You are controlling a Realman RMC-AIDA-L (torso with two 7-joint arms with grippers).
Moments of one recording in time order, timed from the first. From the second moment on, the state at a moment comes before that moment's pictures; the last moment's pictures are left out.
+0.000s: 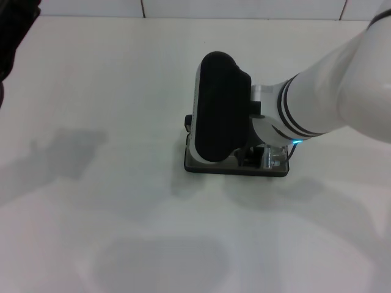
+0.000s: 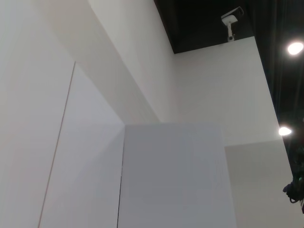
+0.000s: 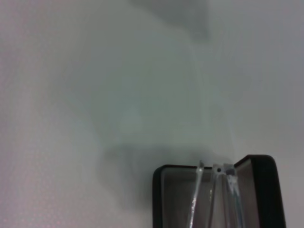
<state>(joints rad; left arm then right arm) -0.25 -2.03 1.13 0.81 0.83 1.91 -1.28 0.82 2.03 -2.16 -1.44 -2.72 -1.22 2.68</state>
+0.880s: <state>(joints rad) -0.26 -2.04 1.13 0.81 0.83 1.90 -1.28 0.82 2.03 -2.18 -1.38 -2.75 -1.15 2.70</state>
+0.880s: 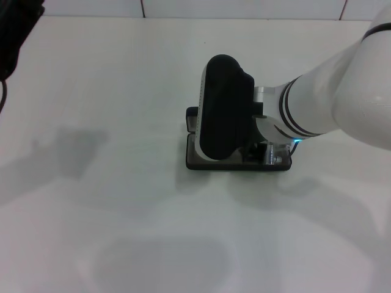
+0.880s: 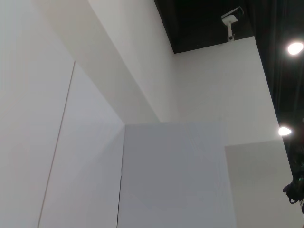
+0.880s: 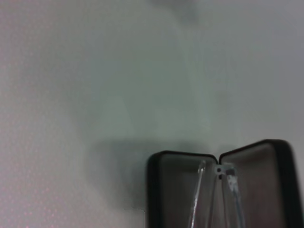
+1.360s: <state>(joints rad) -0.26 -2.04 1.11 0.81 0.83 1.90 -1.28 0.82 2.03 -2.18 -1.39 -2.77 -1.15 2.70</state>
